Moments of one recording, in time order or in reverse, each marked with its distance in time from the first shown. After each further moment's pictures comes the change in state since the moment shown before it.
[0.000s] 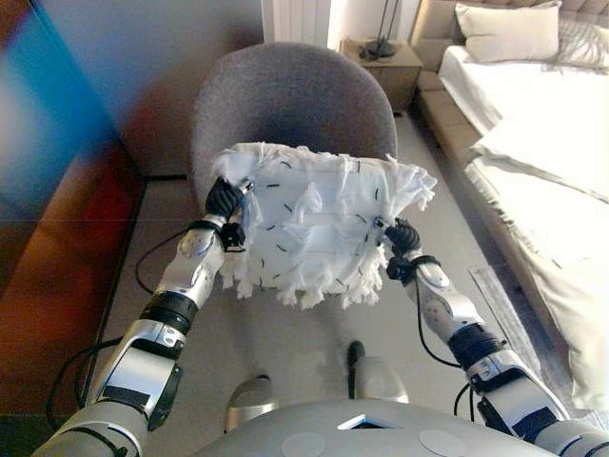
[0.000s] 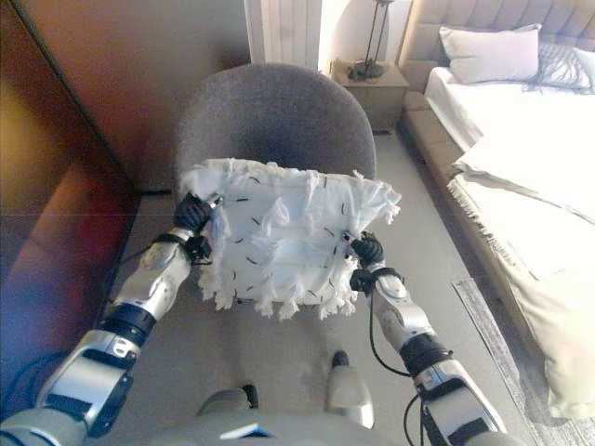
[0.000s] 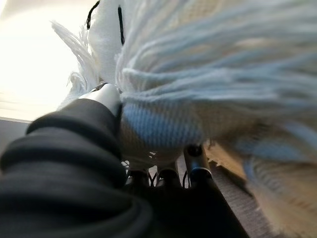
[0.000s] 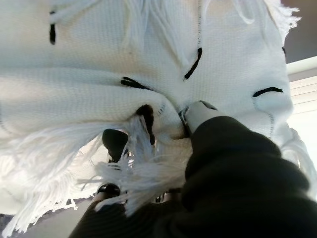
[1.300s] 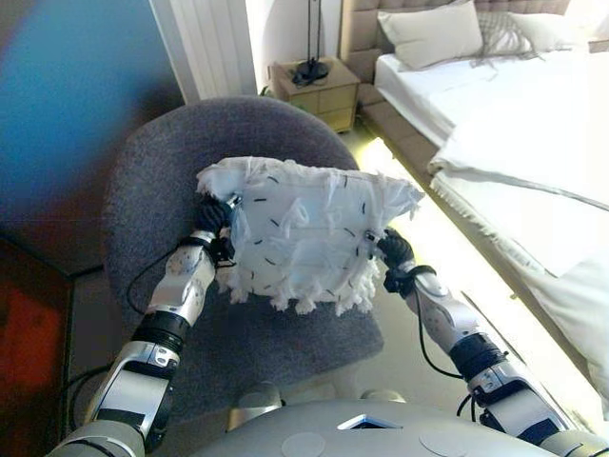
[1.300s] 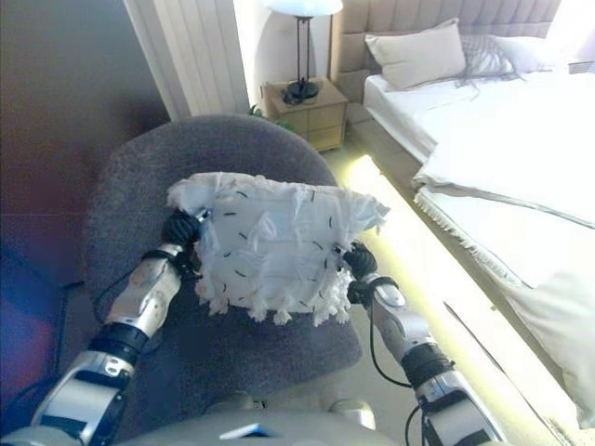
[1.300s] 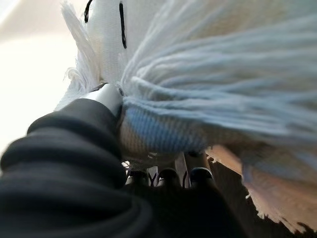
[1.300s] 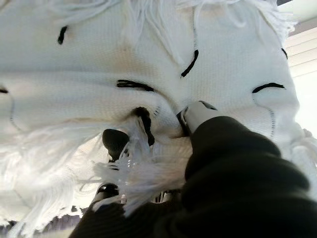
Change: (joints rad) left arm 0.063 0.073 0.080 -0.048 0.018 0.007 -0.029; right arm 0.033 0.055 0.024 -0.076 -0.031 0.033 0.034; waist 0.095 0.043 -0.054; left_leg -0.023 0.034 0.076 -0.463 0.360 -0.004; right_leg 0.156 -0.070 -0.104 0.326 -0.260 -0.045
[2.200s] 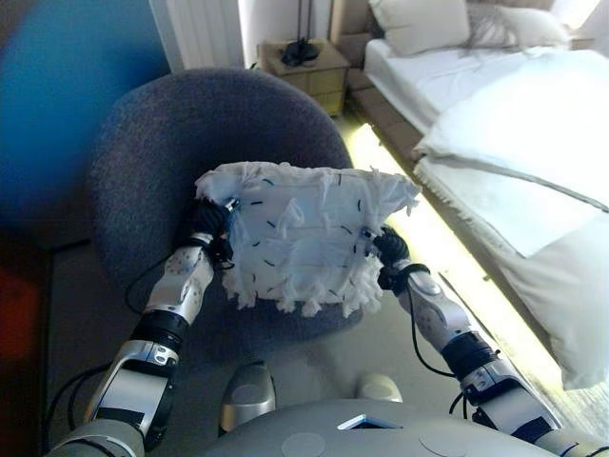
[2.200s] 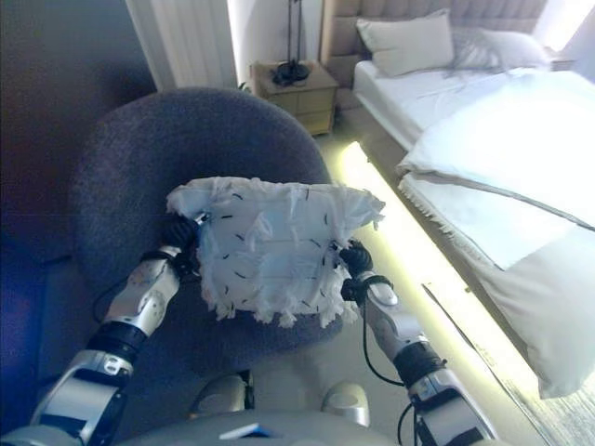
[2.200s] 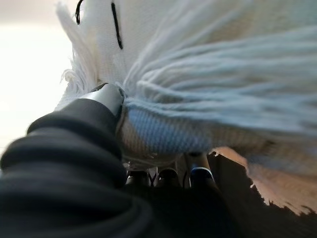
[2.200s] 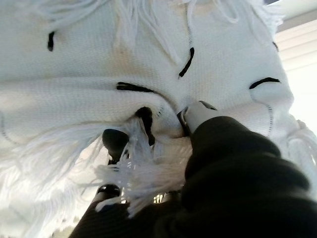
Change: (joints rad) left arm 0.012 -0.034 -0.001 0.006 0.002 0.059 0.021; right arm -0.007 -0.016 0.004 0.010 0.002 0.027 -0.044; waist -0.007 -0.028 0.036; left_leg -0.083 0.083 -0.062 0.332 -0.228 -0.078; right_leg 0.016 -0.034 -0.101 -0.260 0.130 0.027
